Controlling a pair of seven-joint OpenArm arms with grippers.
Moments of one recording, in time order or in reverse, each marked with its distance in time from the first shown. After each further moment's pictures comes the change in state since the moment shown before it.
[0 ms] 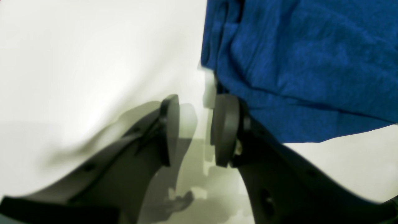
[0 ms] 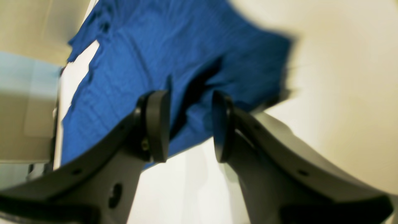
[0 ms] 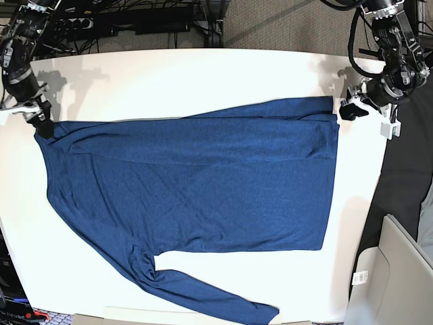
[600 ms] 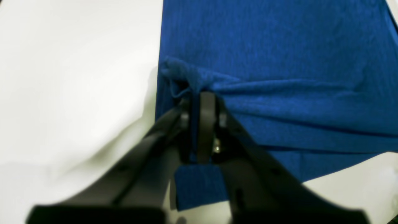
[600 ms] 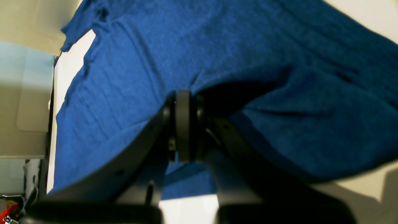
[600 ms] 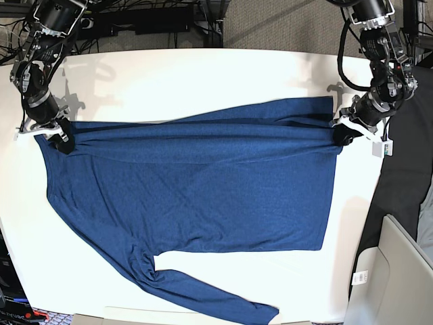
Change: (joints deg) left arm -4.5 2.8 4.4 -0.2 2.8 -0.3 -10.6; right arm 10.3 -4.3 -4.2 -6.1 -10.4 0.3 -0.3
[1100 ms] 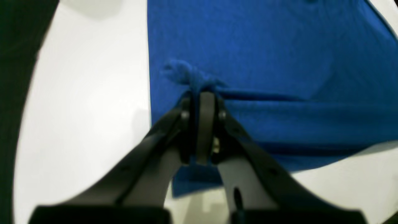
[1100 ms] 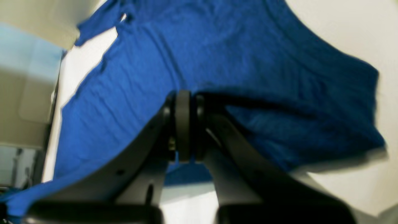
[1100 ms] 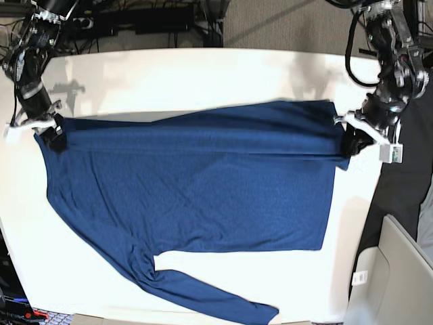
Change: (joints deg) left arm 3.5 -1.2 -0.1 14.3 -0.5 -0.3 -0.5; right arm -4.4 0.1 1.3 9.4 2.6 0.3 -0.1
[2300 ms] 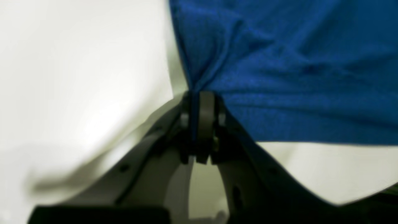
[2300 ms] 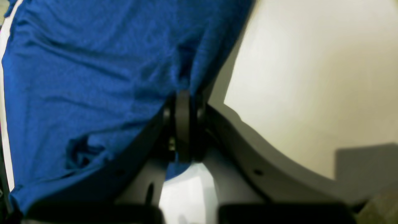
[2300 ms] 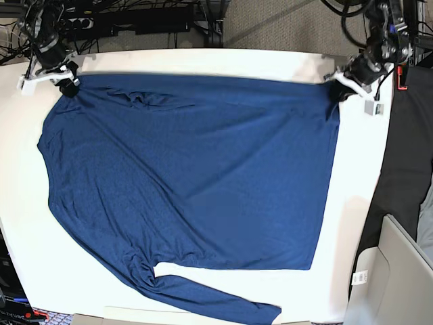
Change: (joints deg) left arm 13.6 -3.7 5.5 -11.1 -0.8 0.2 -7.5; right arm -19.9 -5.3 -0.6 12.4 -4.0 -8.9 0.8
